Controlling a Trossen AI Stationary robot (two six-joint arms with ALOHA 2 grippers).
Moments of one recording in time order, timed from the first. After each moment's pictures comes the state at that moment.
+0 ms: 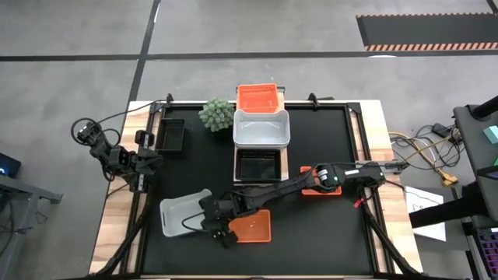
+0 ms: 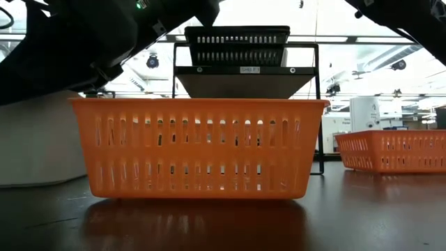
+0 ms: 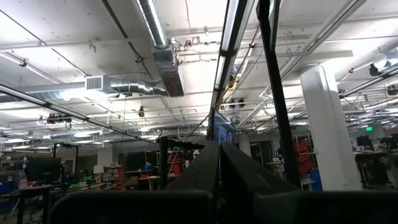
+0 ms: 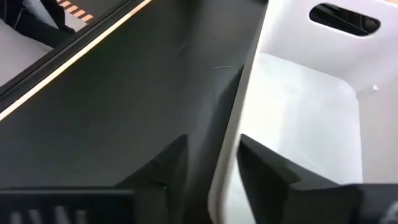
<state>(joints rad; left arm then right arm) -0.67 0.17 0.21 0.62 -0.53 0.48 0.26 2.56 2.27 -0.42 -0.18 -0.31</state>
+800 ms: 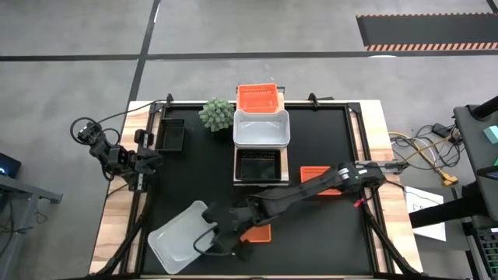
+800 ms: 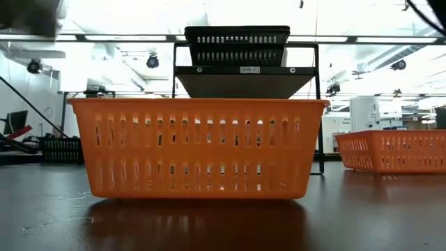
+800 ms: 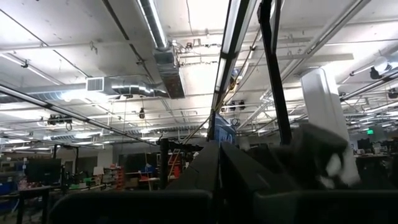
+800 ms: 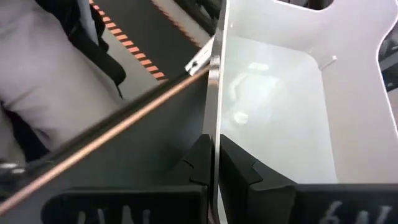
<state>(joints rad) -0.67 0.16 0.21 0.62 -0.53 0.48 0.36 2.32 2.33 -0.63 -0.14 -0.50</state>
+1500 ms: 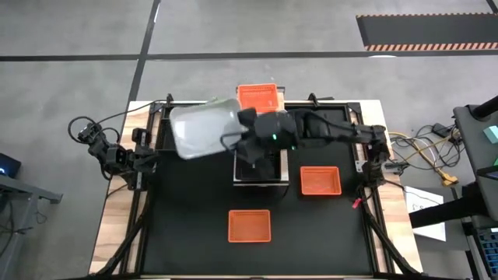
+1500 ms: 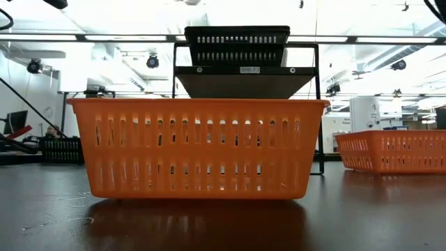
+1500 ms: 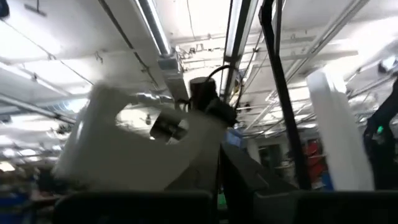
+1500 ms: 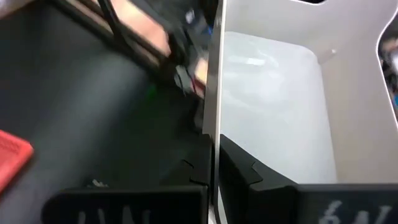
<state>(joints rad) -0.67 0.14 0.22 0.62 -0.53 0.54 0.07 1.93 2.33 -0.95 0.13 -0.63</state>
